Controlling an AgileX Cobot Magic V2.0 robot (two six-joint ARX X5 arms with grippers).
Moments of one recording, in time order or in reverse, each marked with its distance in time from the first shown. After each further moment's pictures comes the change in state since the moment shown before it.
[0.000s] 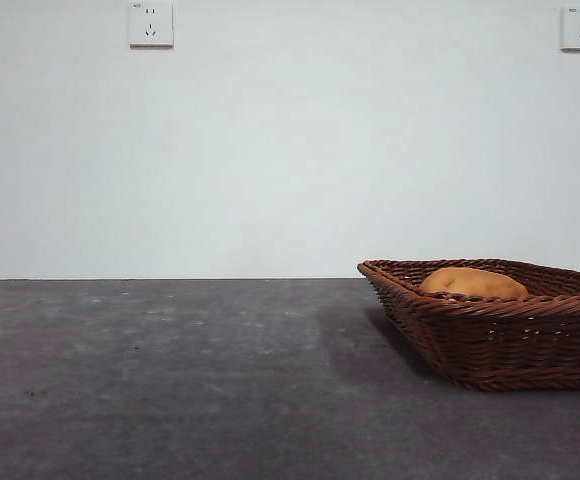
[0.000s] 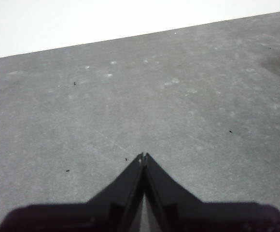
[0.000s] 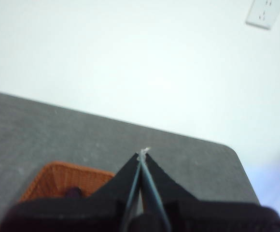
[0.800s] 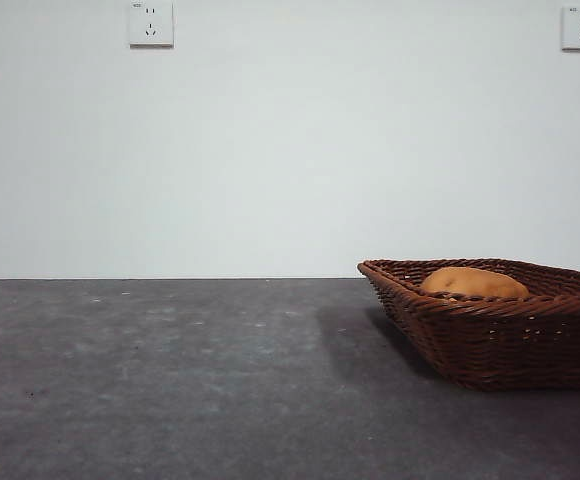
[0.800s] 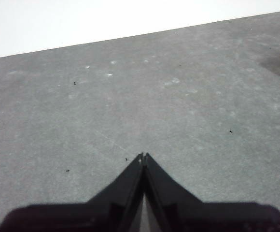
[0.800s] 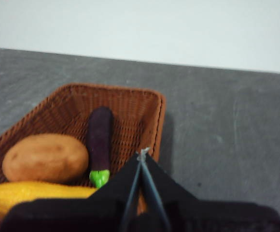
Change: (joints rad) left arm 0.000 0.000 0.000 0.000 0.000 0.000; right arm 0.074 -0.428 -1.052 0.571 0.000 0.167
